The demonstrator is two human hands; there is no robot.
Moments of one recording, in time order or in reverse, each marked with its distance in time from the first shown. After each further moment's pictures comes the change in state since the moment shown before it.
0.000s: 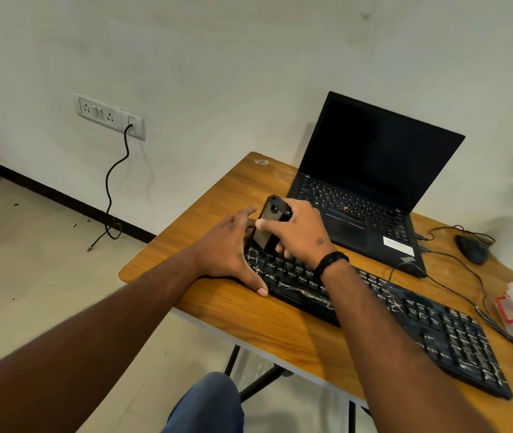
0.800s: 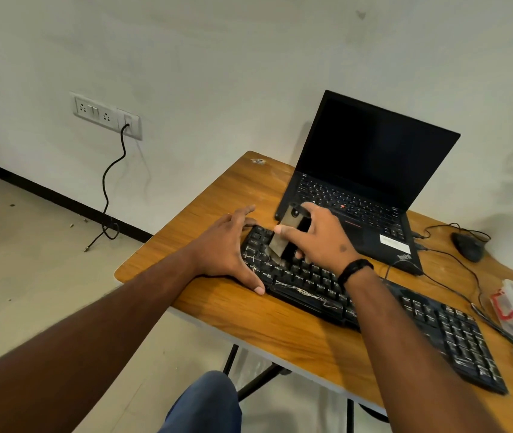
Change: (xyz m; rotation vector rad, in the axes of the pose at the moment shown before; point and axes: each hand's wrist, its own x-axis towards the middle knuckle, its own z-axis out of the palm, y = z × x) left_hand -0.001 -0.002 0.001 -0.002 -0.005 -0.001; right_hand -0.015 0.021 -0.027 -0.118 -0.002 -0.008
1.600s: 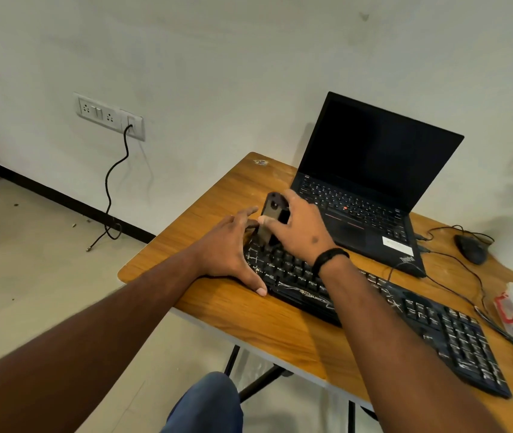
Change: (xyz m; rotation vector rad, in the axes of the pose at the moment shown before) left_hand -0.002 0.006 -0.003 -0.012 -0.006 -0.009; right_hand 0.026 -0.014 0.026 -0.157 0.073 -0.129
